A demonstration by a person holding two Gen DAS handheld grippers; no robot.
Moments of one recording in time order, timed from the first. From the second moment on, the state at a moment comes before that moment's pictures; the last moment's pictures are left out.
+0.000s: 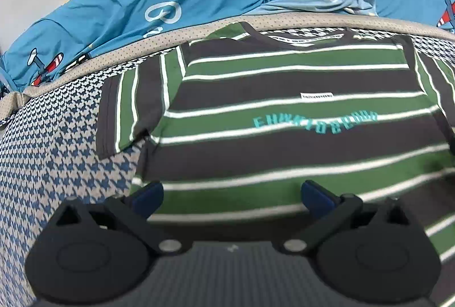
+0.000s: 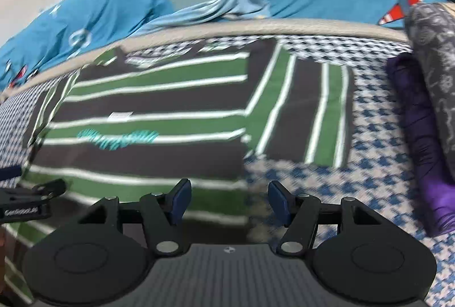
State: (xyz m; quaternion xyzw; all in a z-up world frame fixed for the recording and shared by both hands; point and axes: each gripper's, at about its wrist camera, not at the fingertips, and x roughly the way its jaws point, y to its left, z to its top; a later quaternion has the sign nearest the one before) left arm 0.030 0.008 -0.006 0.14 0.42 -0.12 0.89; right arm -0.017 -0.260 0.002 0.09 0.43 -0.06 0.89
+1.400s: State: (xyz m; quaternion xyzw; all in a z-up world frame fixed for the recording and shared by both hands) left arm 0.065 0.050 -0.010 0.03 0.48 -0.11 0.87; right arm 0.034 -0.342 -0.027 0.12 0.37 -0.20 0.90
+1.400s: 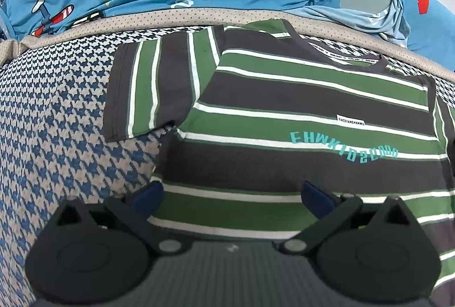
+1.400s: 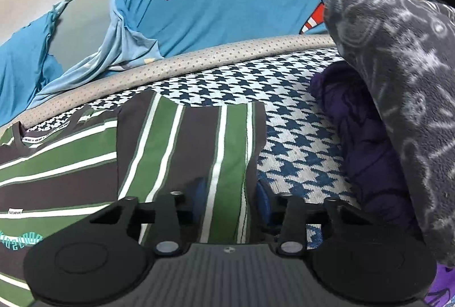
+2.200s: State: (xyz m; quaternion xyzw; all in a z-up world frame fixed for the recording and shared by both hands) left arm 0.062 0.067 -0.015 0.02 0.47 -0.10 0.87; right arm 0.031 -0.286 0.026 0.14 0.24 -0.10 0.95
